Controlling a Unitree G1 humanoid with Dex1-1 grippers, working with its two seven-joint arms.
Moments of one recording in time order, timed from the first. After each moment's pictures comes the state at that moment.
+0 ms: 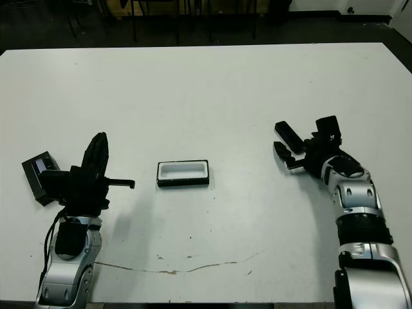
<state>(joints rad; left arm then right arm) 0.13 0.05 -0.04 -0.25 0.03 -0.16 0.01 -0.48 -0.48 -0.08 0.56 0.12 0.29 0.45</state>
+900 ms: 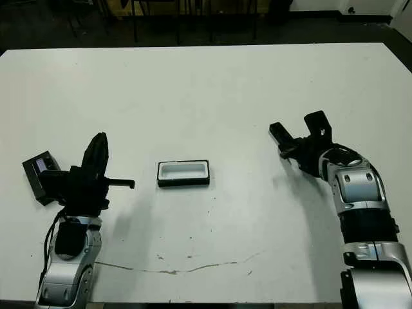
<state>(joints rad) 0.13 0.05 -0.04 -0.25 0.03 -0.15 0.01 -0.50 -0.54 -0.01 0.36 0.11 0.65 0.53</state>
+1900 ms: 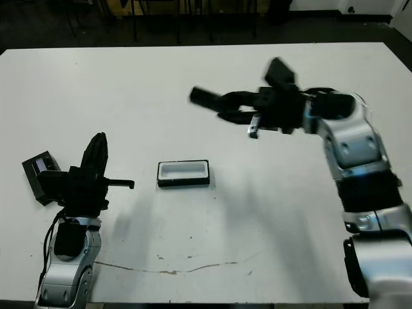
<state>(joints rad) 0.13 0.05 -0.03 -0.26 0.03 -0.15 0.01 -0.80 -0.58 0.32 0.20 0.15 0.35 1.19</state>
